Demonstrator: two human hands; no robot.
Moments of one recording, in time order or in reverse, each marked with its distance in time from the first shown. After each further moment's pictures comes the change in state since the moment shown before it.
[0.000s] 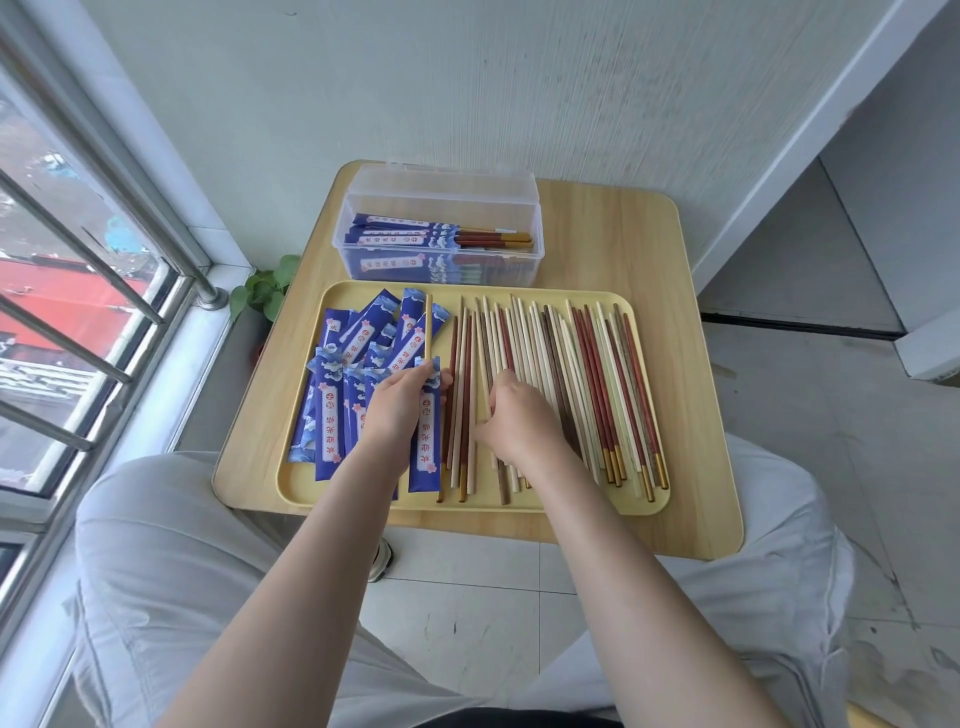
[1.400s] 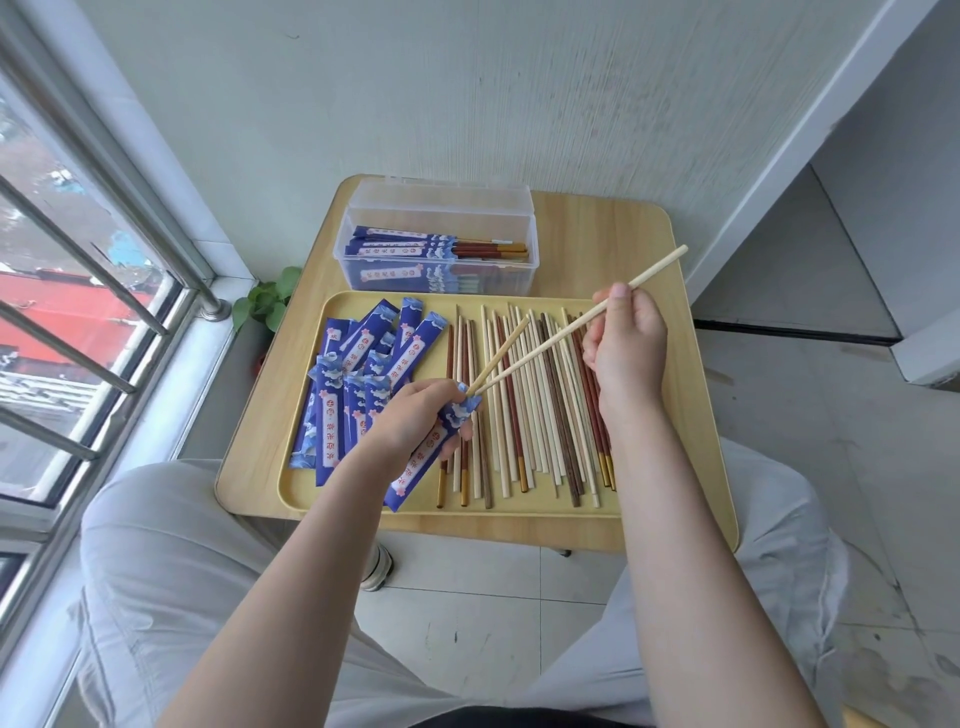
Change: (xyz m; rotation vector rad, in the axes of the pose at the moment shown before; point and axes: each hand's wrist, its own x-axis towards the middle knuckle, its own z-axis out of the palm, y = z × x) left_hand -0.017 0.017 0.002 0.314 -0.413 0.103; right_hand 0.010 0.026 -0.087 1.145 0.589 0.018
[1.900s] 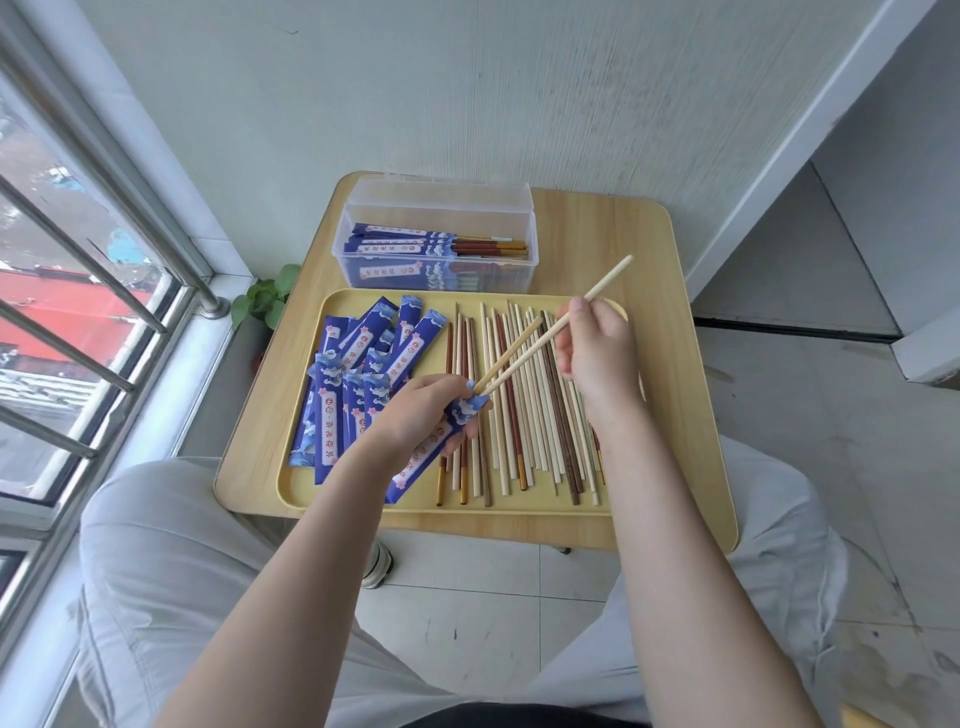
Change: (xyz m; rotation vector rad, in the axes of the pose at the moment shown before) left_hand -0.002 0.008 0.004 0.030 -0.052 0.035; right_hand -0.005 0.010 0.008 -0.184 -0.170 0.062
